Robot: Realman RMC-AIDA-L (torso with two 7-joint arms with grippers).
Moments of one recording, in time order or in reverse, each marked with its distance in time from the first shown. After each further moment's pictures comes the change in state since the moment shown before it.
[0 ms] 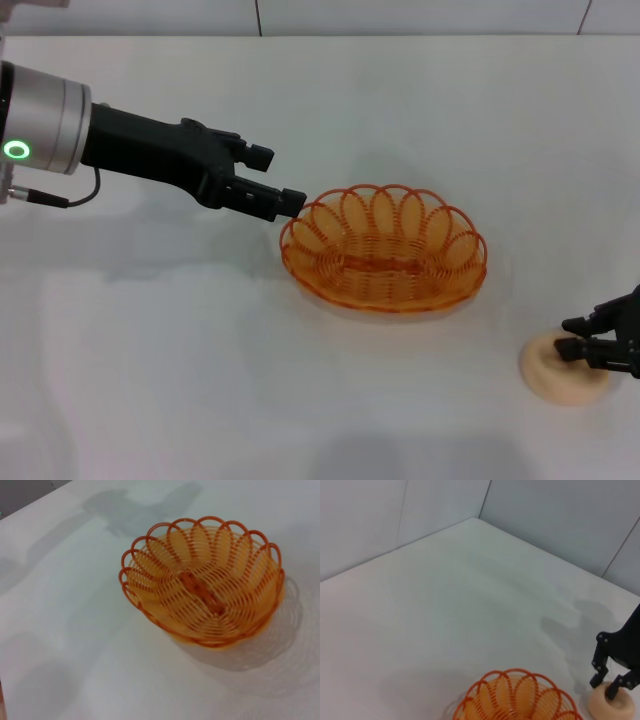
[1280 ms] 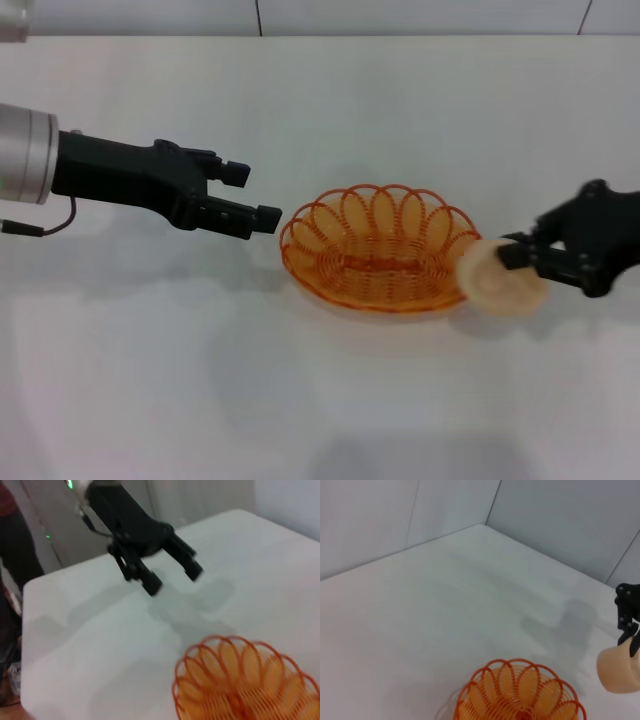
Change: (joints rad) left arm 0.084 0.007 0.000 0.009 -0.049 0.001 0.044; right arm 0.054 0.002 -0.071 -0.282 0.163 -0.084 0.119
